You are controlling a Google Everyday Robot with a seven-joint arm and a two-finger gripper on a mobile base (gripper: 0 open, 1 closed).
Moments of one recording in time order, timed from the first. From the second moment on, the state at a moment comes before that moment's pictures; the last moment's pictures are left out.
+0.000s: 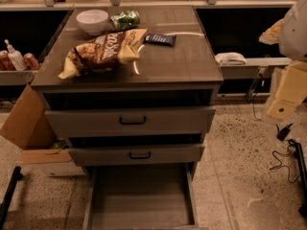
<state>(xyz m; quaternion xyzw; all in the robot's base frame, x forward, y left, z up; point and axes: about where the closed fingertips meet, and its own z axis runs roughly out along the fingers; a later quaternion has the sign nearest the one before) 0.438 -0.216 0.979 -0.60 0.78 -0.04 0.16</state>
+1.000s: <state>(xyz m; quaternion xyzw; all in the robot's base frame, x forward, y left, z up) 0.484 -0.167 0.971 -0.63 0.75 -0.03 0.21</state>
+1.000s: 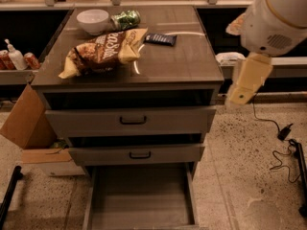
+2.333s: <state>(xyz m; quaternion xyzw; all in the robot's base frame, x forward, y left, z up) 0.579 -0.077 0.941 -0.70 0.67 -0.02 0.25</state>
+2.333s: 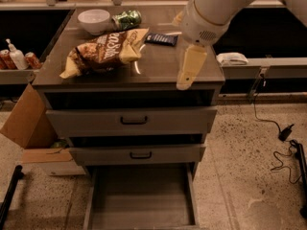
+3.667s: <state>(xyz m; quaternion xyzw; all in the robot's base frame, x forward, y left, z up) 0.641 0.043 0.928 -0.78 0.57 -0.05 0.26</state>
